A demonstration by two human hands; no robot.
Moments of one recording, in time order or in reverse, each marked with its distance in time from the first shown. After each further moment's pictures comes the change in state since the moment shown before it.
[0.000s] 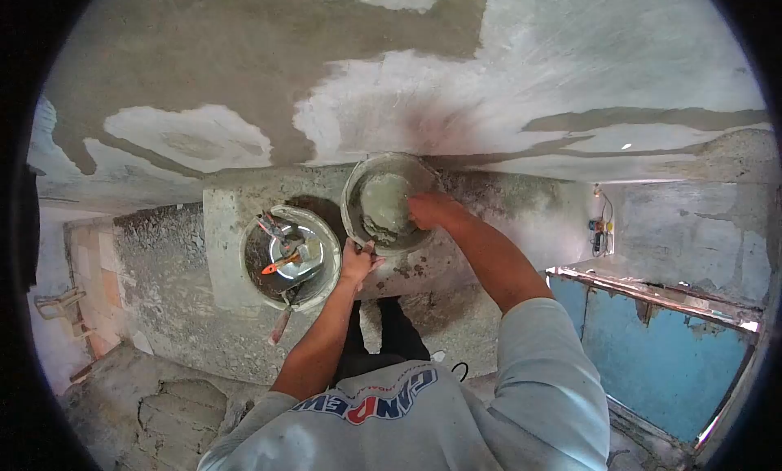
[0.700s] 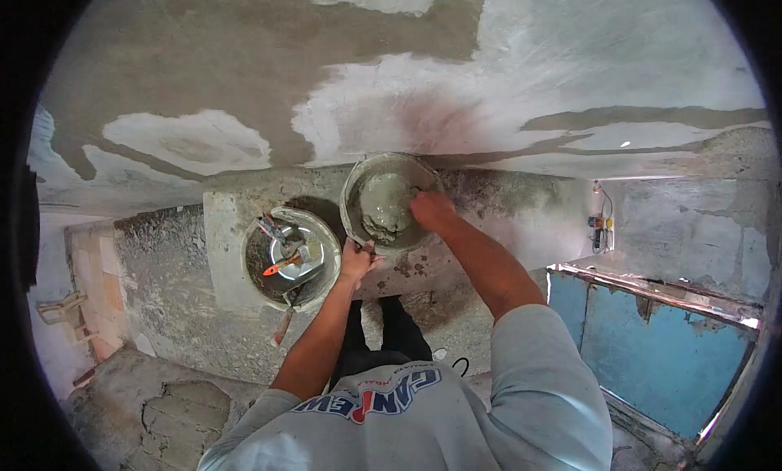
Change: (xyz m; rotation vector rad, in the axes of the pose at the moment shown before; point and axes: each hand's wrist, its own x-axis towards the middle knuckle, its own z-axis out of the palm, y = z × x) left_hand 0.010 0.001 -0.008 0.081 -0.057 0.001; right_hand 0.008 0.004 0.028 -0.148 0.095 0.123
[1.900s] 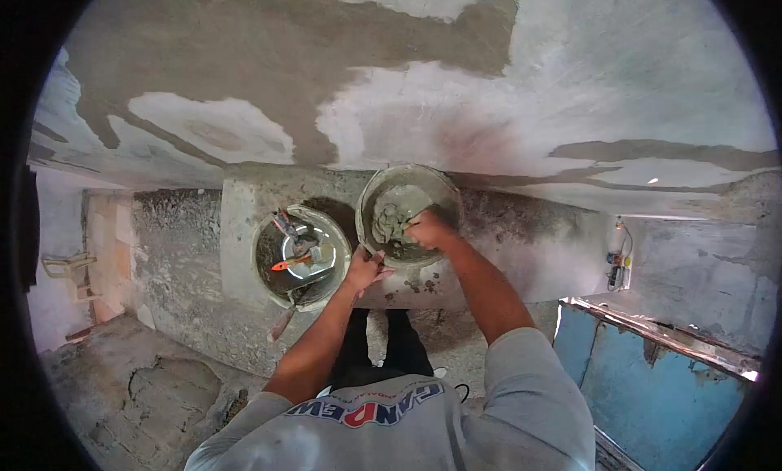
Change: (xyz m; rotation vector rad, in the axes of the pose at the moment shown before) left_hand 0.008 -0.005 -0.009 -0.084 -0.049 -0.036; right_hand 0.046 -0.016 0.035 1.072 -0.253 0.232
